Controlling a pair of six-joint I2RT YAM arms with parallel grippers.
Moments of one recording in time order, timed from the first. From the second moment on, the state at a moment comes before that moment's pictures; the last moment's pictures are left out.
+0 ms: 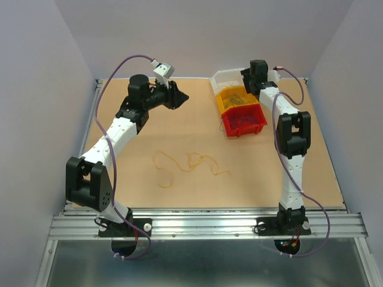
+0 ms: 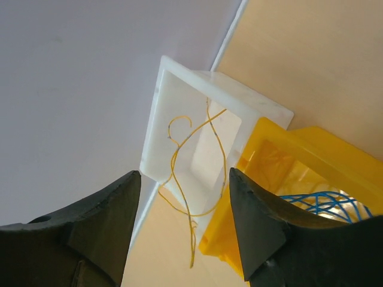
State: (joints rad) left arm -0.32 1.52 1.25 0.10 0.58 -0.15; right arm 0.16 2.31 2.01 -0.21 0.34 1.32
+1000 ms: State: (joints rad) left arm -0.32 1.52 1.25 0.09 0.57 -0.14; right arm 0.26 2.29 1.97 -0.20 0.28 0.79
